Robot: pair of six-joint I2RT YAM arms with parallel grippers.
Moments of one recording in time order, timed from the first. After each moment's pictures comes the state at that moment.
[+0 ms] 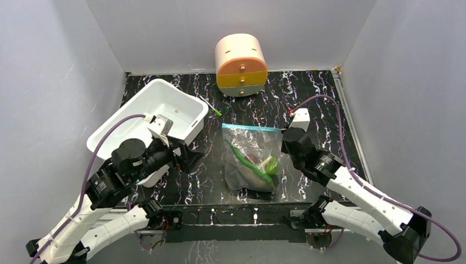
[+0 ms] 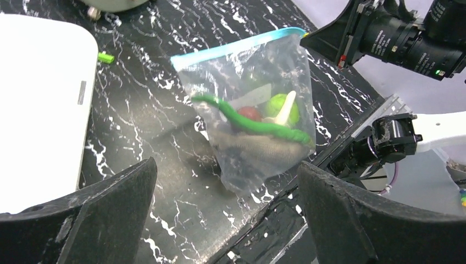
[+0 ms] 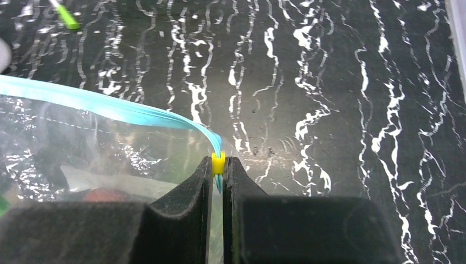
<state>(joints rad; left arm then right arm) -0.83 0.60 1.00 -0.68 -0.05 -0.32 0.77 0.84 0.75 -0.45 0.62 0.36</state>
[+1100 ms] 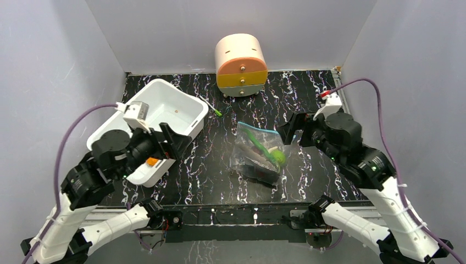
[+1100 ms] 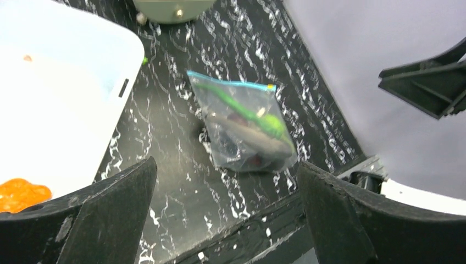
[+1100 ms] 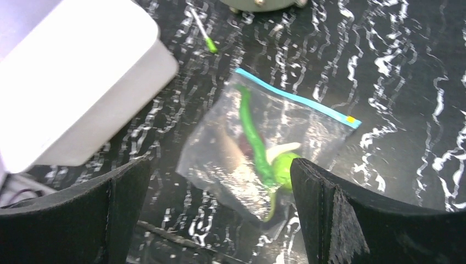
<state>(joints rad) -0.83 0.70 1.27 -0.92 -0.25 -0.54 0.61 0.78 1.20 -0.82 0.21 0.42</state>
